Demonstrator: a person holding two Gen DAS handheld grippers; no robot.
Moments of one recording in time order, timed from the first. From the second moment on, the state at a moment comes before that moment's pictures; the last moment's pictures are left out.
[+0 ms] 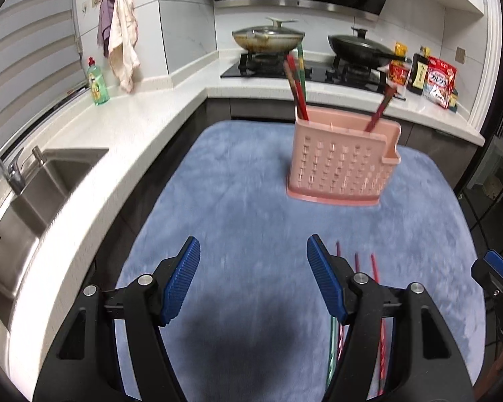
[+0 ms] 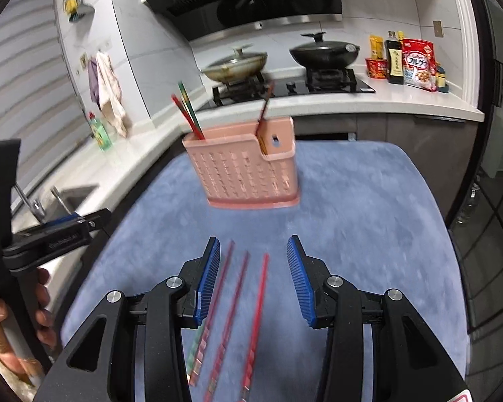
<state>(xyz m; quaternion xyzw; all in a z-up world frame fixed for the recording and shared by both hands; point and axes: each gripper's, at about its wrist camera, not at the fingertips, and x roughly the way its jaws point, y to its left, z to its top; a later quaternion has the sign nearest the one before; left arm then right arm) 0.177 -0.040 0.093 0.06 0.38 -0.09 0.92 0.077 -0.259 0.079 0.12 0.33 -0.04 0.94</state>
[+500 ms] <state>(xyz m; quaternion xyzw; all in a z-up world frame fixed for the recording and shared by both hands) 0.124 -0.038 0.022 0.07 0.41 -0.09 0.90 0.036 -0.221 -0.001 0.09 0.40 -0.05 0.91</state>
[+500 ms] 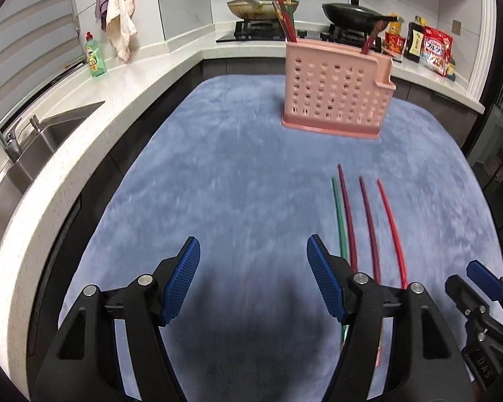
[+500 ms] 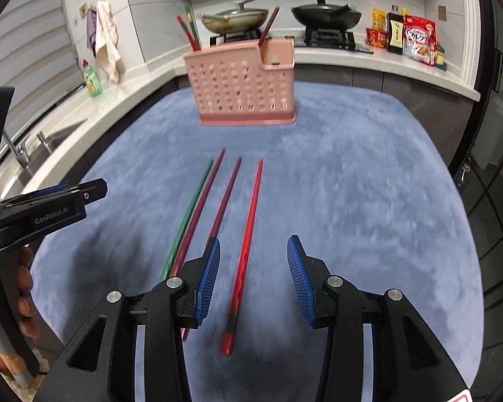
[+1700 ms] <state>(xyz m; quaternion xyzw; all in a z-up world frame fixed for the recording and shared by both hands) 0.057 -0.059 -0.040 0.07 0.46 -0.16 0.87 0.002 -0.218 -0.062 0.12 0.43 -0.06 0.89</state>
